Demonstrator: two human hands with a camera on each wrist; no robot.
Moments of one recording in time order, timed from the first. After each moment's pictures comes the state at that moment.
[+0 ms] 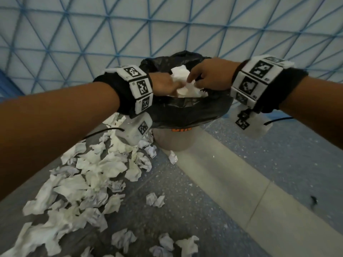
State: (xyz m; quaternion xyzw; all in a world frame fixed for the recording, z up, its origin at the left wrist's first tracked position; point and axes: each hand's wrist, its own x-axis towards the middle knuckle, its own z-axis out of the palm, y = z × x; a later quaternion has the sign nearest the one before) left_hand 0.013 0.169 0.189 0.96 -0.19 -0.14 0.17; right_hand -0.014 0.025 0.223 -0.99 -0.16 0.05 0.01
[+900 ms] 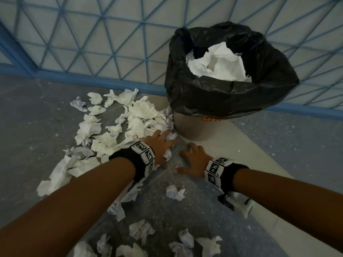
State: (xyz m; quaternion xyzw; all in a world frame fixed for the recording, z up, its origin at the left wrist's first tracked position) left_hand -0.042 0.259 -0.042 0.92 -0.26 -0.27 -0.03; right_hand -0.084 0.090 -0.034 -0.93 -0.12 0.34 0.07
